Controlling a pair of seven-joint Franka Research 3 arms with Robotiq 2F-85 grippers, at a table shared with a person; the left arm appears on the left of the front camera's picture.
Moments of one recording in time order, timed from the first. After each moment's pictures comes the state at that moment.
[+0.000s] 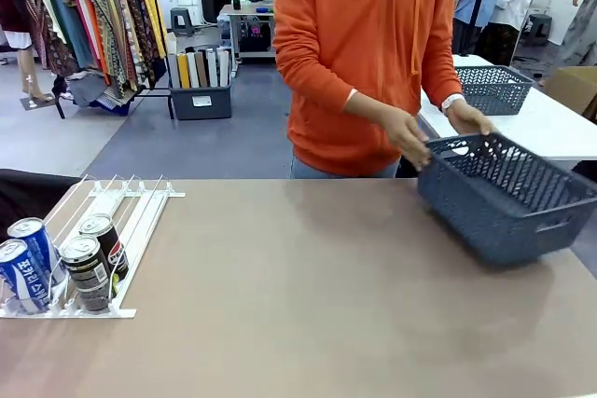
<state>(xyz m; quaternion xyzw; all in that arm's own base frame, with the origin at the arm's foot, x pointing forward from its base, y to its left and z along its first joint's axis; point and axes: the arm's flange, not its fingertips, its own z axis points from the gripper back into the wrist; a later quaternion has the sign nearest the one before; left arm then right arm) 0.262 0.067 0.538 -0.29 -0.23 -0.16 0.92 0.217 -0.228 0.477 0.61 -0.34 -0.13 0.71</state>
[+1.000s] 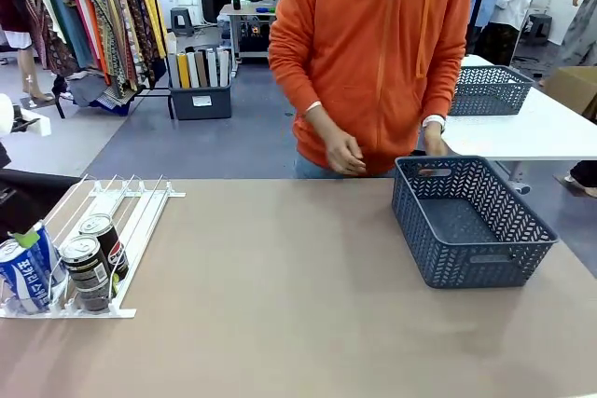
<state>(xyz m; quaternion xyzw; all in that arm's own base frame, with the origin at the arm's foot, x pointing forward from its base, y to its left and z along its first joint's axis) 0.302 -0.013 0.511 0.03 -0.10 -0.19 0.98 0.217 -0.228 0.477 0.61 -0.34 -0.13 0.71</state>
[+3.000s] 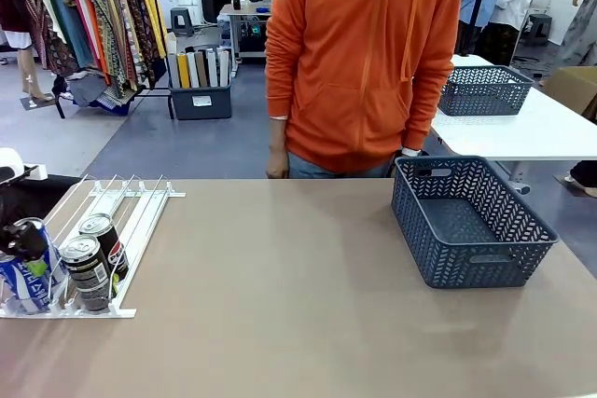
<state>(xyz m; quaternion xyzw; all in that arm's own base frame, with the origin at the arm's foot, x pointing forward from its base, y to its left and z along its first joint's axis) 0.366 0.054 0.398 -0.04 -0.04 -0.08 1.00 0.216 -0.228 0.477 0.61 -0.34 -0.13 0.71</state>
